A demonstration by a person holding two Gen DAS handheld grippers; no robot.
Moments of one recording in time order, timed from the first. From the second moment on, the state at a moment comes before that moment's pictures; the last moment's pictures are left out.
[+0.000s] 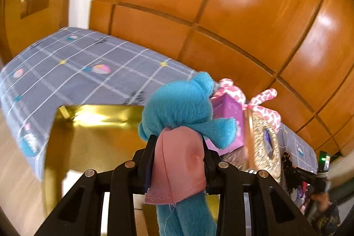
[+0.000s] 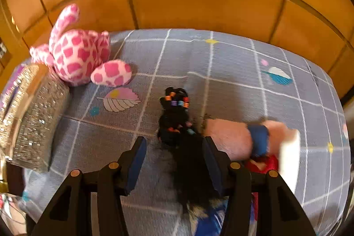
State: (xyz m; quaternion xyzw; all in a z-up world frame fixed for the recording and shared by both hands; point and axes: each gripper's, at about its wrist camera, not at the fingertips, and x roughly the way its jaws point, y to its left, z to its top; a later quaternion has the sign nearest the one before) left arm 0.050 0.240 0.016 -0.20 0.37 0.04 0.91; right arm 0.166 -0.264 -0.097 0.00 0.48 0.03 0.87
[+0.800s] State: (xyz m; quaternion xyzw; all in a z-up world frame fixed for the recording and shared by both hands) left arm 0.067 0.286 -0.040 -0.24 0.40 0.12 0.88; right arm 0.173 -0.258 -0.140 -0.04 0.51 0.02 0.86
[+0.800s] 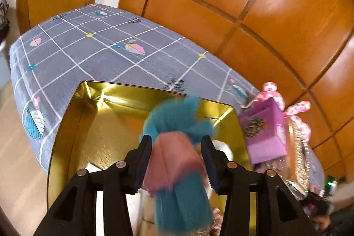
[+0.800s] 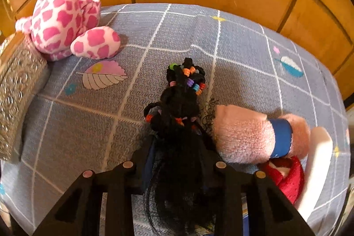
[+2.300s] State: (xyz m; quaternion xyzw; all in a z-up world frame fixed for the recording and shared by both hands) left arm -0.020 0.192 -0.060 -0.08 0.37 0.14 0.92; right arm 0.163 -0.242 -0.141 -0.09 0.49 0.00 0.87
